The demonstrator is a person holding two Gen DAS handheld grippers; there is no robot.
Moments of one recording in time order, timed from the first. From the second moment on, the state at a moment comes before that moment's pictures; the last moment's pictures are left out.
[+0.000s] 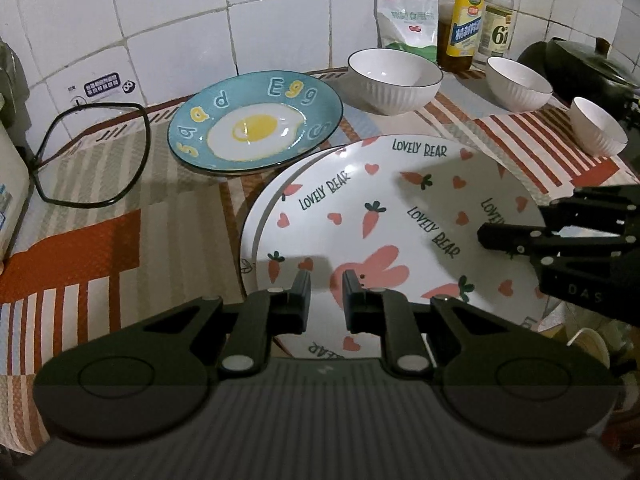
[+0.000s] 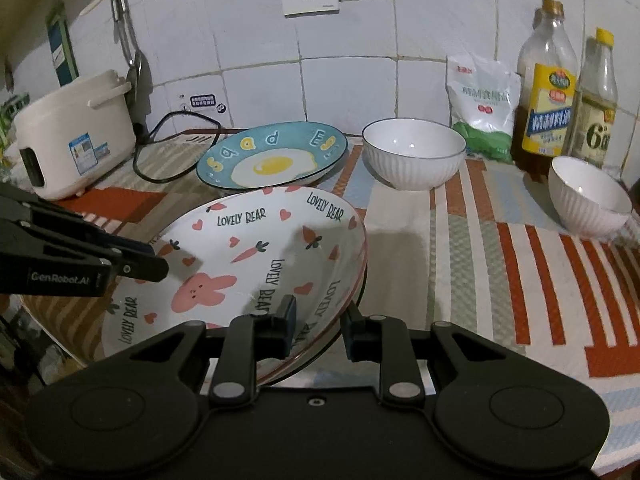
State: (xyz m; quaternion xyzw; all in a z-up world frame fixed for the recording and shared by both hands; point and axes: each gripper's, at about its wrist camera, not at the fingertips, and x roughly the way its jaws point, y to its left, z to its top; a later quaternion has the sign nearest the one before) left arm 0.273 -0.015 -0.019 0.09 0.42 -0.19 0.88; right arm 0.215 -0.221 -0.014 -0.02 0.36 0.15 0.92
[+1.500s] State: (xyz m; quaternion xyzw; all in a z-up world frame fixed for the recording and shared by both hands) left arm 0.184 0.008 0.070 0.15 0.31 -0.19 0.92; right arm 0.153 -0.240 0.110 0.02 0.30 0.29 0.91
